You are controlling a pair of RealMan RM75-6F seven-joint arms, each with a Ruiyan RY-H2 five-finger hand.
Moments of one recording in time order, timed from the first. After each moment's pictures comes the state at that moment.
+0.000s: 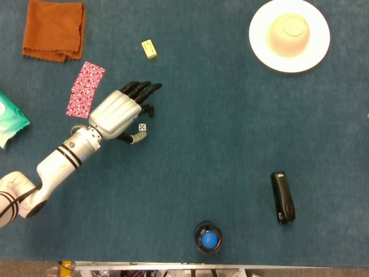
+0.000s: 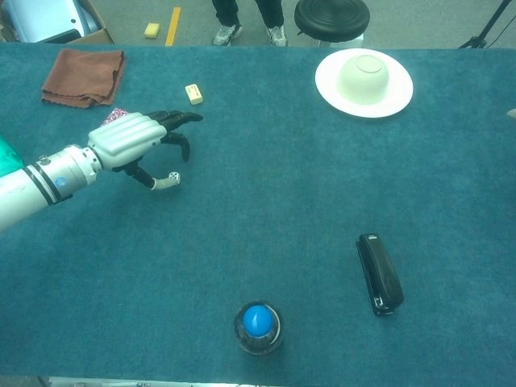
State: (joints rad) left arm -0.72 -1.68 0.09 -0.94 1.67 1.08 -0.29; right arm 0.25 -1.20 0.13 -1.57 -1.49 1.41 0.02
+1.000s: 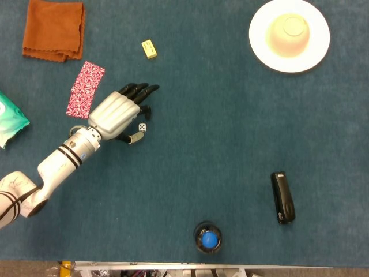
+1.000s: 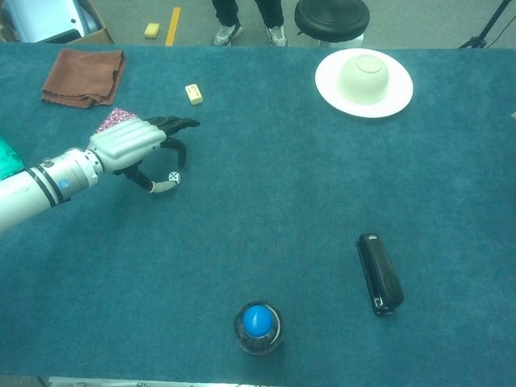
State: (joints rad) left arm -0.72 -1.70 0.10 -0.90 1.65 1.03 -0.30; right arm 0.24 -1.21 0.13 -1.56 -1.48 1.42 0.04
